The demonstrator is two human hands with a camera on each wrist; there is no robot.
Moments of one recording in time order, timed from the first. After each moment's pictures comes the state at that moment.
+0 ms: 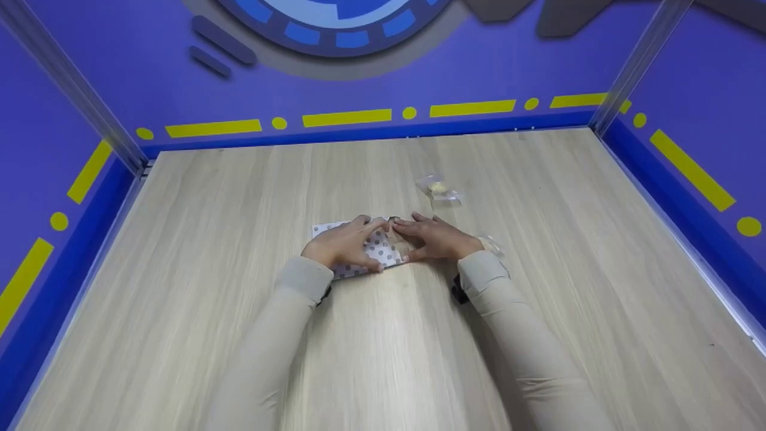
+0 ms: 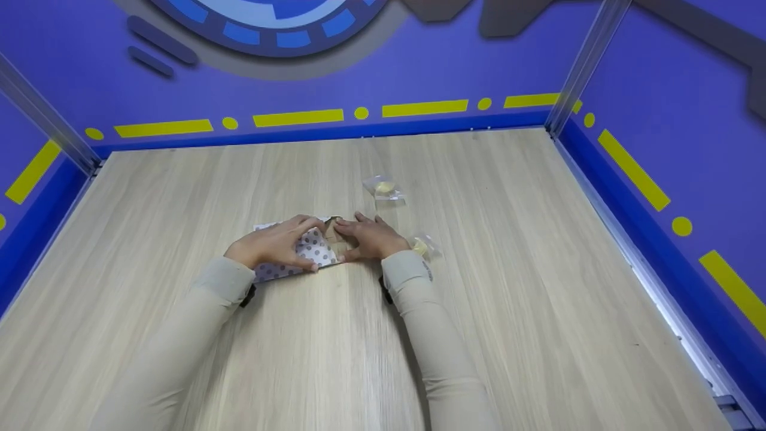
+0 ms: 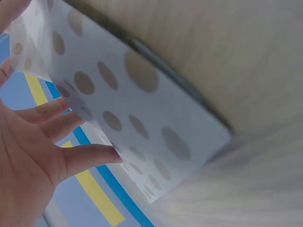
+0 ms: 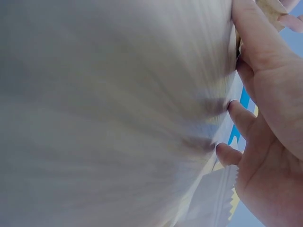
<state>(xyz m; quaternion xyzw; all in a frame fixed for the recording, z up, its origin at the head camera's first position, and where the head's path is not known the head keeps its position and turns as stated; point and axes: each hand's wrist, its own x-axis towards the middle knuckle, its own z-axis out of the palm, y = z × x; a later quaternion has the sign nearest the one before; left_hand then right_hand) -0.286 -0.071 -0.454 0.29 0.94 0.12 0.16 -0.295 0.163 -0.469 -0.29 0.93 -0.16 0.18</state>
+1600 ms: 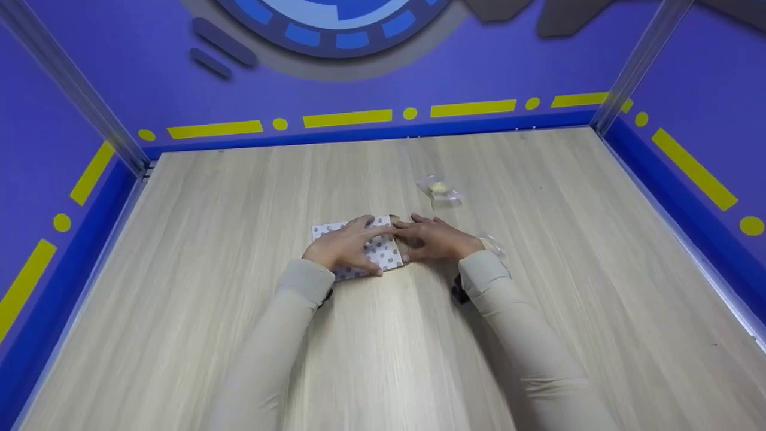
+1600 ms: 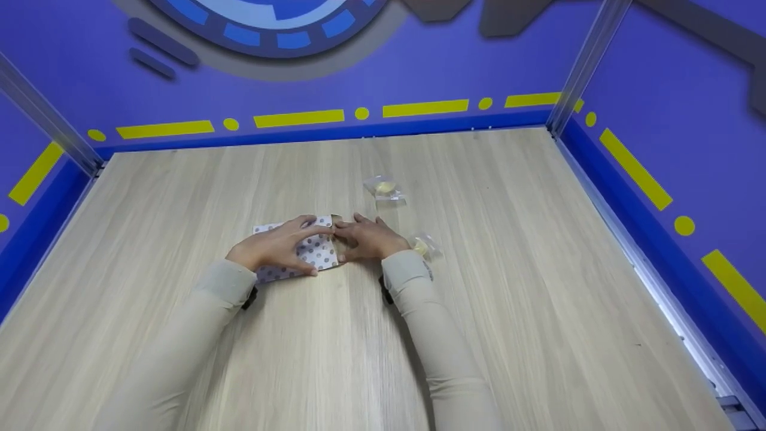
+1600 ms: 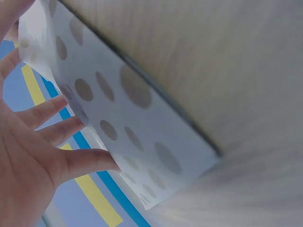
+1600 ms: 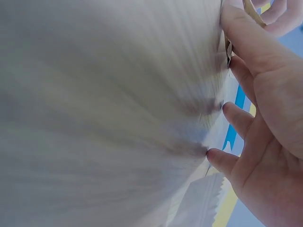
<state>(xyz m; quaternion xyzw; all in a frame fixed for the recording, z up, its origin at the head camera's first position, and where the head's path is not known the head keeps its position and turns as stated) -0.284 -0.071 -0.457 0.27 0.94 0.13 0.19 -0.293 0.163 -0.465 -0.32 0.91 -0.16 0.18</state>
